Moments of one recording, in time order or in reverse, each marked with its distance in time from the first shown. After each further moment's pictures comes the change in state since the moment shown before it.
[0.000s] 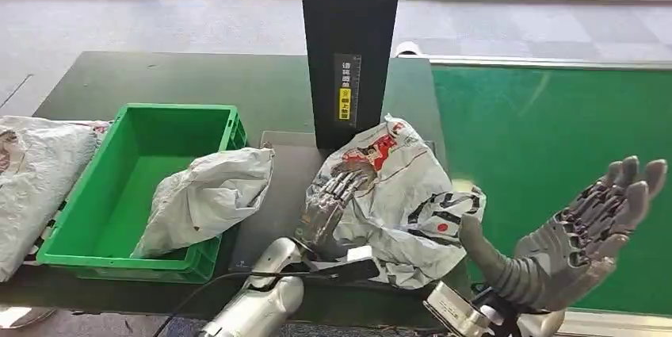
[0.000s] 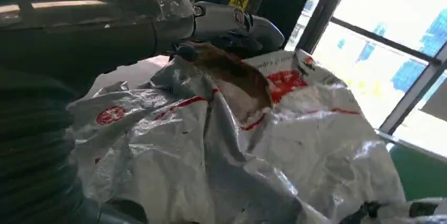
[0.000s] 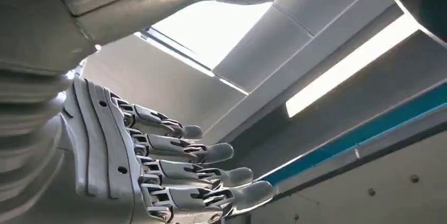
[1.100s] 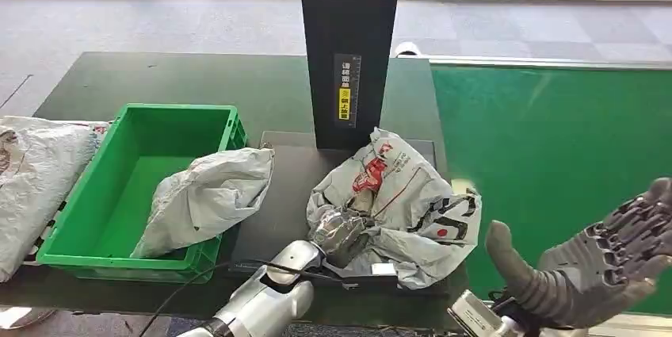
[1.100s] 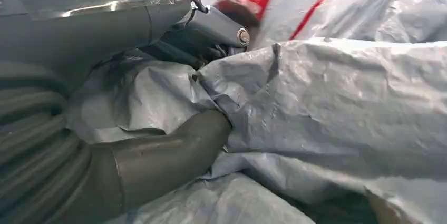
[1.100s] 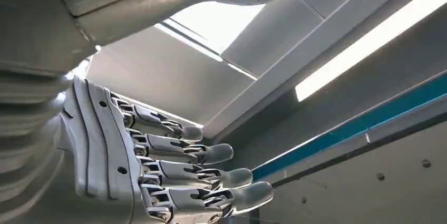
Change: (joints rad) left arm -0.084 -0.020 -0.089 0.170 -0.231 -0.129 0.240; right arm 0.040 0.003 -0.046 -0.066 -0.018 0.000 0.003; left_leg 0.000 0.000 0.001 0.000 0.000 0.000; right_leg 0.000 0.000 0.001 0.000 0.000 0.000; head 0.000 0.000
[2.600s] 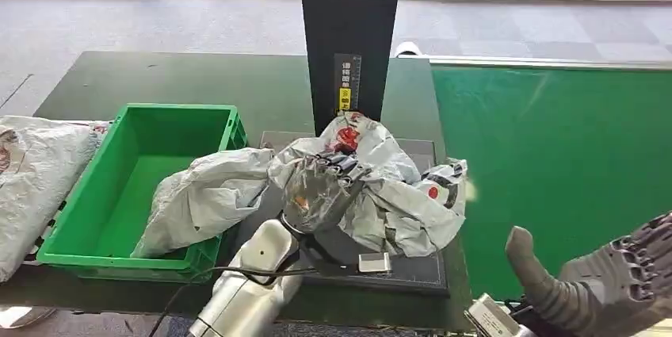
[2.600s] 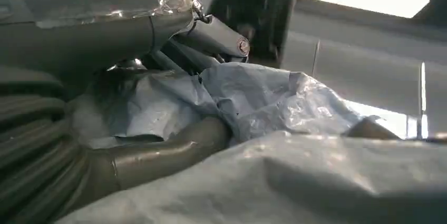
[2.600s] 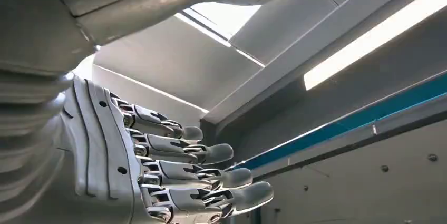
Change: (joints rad) left arm 0.142 0.018 0.103 -0.622 -0.211 0.405 -0.177; right arm 0.029 0.009 -0.064 -0.043 0.002 0.000 -0.001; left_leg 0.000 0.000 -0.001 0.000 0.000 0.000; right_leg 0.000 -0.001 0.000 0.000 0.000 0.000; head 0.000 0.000
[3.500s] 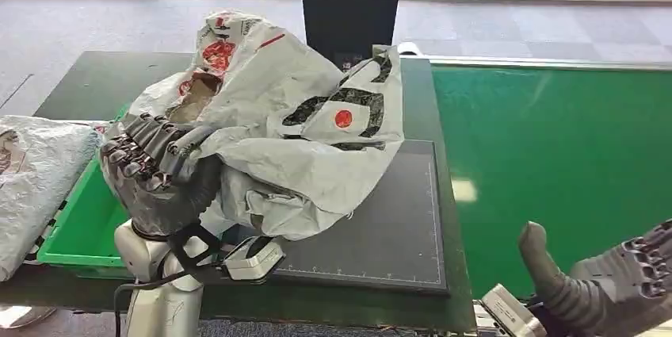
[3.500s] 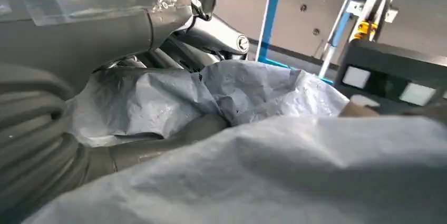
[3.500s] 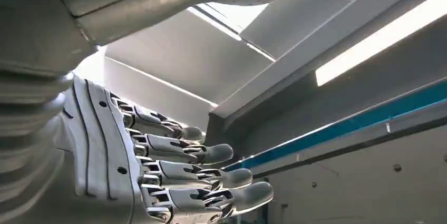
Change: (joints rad) left arm 0.124 0.025 0.286 -0.644 0.281 0.000 -0.355; right arm -0.015 0.003 -0.058 0.021 -0.016 0.001 0.000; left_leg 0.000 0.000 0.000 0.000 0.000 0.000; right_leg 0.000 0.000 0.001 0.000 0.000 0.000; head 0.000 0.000
